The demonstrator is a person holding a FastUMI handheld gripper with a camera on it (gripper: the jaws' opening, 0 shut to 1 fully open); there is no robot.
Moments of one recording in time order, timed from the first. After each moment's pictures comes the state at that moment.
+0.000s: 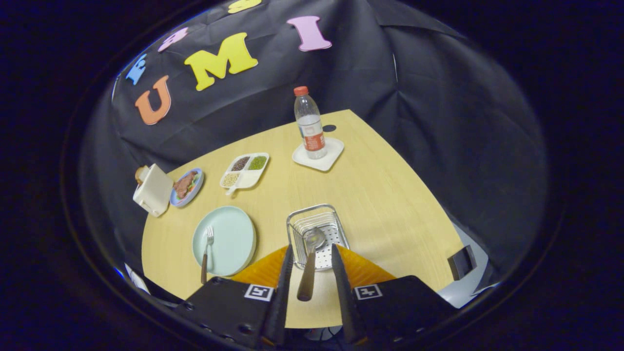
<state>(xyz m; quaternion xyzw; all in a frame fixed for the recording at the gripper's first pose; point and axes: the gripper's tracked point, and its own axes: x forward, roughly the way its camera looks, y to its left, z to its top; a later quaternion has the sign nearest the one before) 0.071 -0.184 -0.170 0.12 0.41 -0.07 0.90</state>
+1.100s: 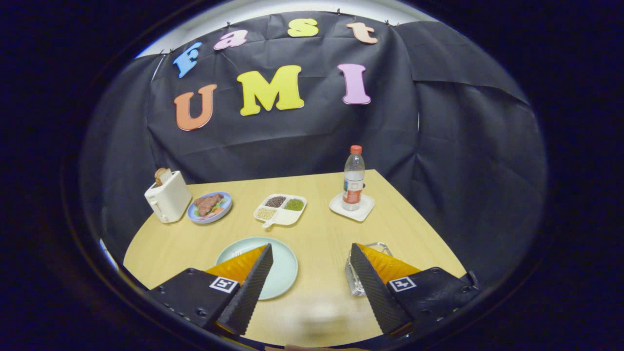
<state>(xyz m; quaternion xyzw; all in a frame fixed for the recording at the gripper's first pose) 0.086 -0.071 -0.128 0.02 0.25 -0.04 0.97</state>
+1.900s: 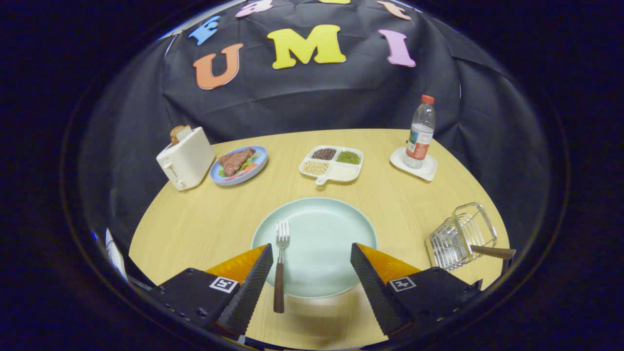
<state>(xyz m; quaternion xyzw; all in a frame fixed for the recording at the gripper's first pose) 0.116 0.048 -0.239 0.02 0.38 0.03 0.93</state>
